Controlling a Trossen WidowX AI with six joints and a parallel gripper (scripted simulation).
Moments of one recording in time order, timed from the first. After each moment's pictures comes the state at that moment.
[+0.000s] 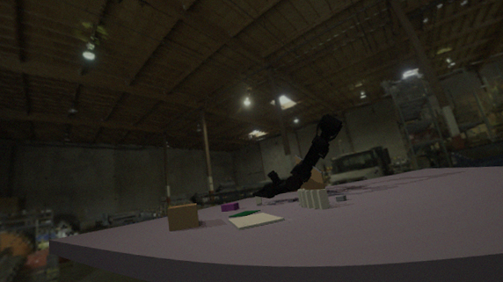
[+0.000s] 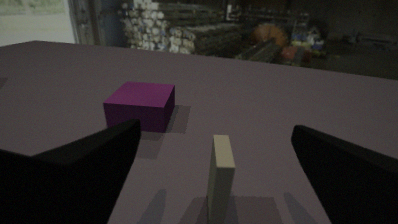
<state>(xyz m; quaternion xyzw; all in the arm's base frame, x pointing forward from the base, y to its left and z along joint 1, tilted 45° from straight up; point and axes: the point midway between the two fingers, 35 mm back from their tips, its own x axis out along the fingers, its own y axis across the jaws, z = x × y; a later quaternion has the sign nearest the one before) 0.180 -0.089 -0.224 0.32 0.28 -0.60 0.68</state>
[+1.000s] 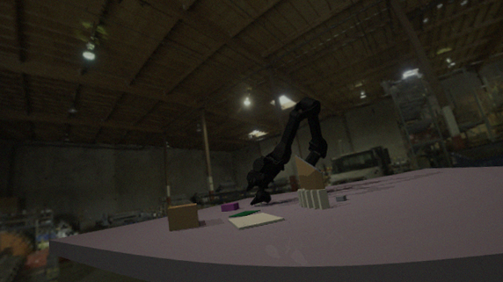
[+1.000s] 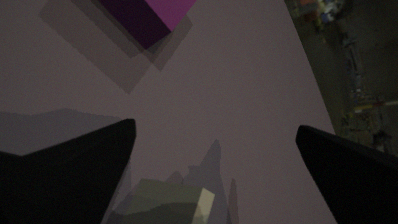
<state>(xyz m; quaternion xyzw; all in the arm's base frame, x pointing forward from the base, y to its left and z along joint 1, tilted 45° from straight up) 0.193 -0.125 -0.249 0.17 0.69 -0.32 0.63</state>
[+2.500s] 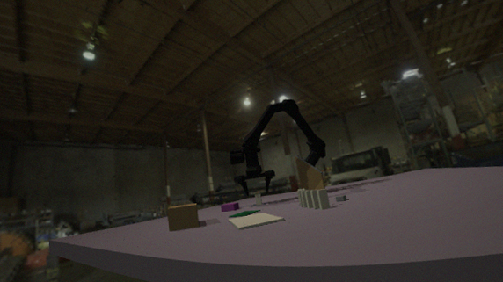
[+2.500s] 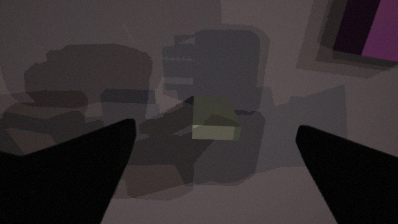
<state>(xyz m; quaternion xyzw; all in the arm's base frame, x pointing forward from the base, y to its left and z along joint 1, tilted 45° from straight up) 0.186 -0.134 -0.221 0.22 0.63 0.30 0.68</state>
